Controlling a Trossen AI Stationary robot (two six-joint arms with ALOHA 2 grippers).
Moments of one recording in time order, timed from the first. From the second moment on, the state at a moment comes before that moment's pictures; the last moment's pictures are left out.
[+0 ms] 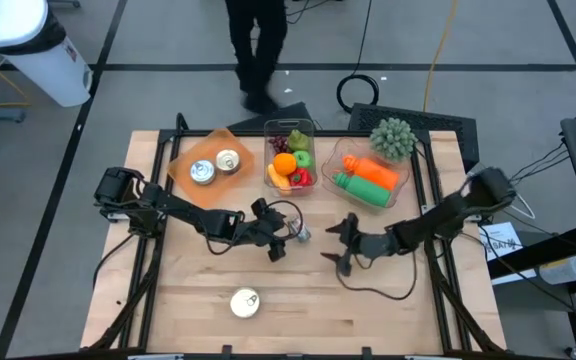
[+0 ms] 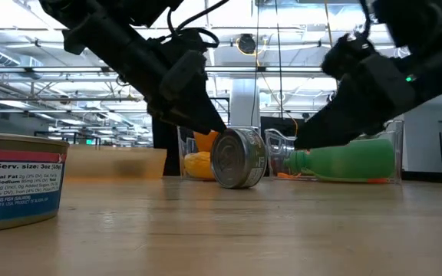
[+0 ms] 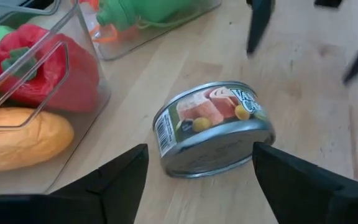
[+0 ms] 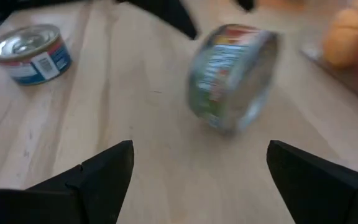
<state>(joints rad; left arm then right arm) -0.19 1.71 0.87 0.17 -0.45 -0.31 0.36 1.58 0.41 0.69 0.48 0.37</state>
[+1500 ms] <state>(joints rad) -0.19 1.71 0.87 0.20 -0.45 -0.38 0.22 1.91 0.71 0.71 0.65 0.43</state>
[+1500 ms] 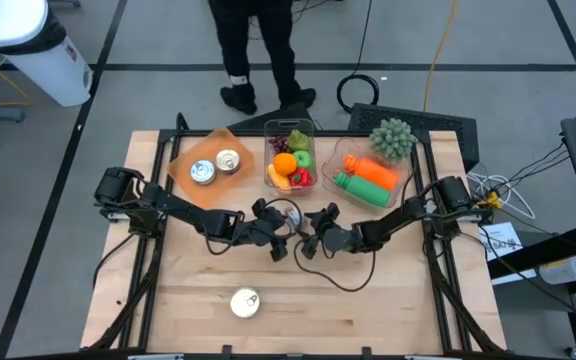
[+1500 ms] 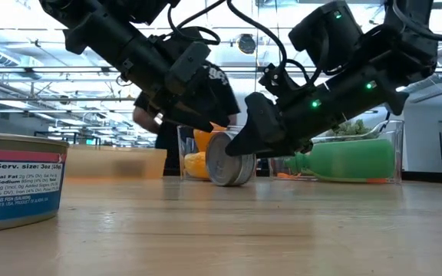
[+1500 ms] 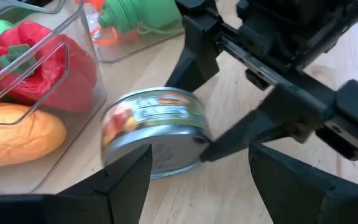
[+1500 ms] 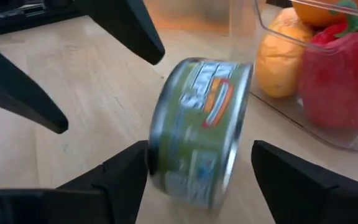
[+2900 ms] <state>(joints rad) -0.19 1.71 0.87 0.04 -0.27 -0.36 0.24 1.91 0.71 0.61 0.11 0.26</state>
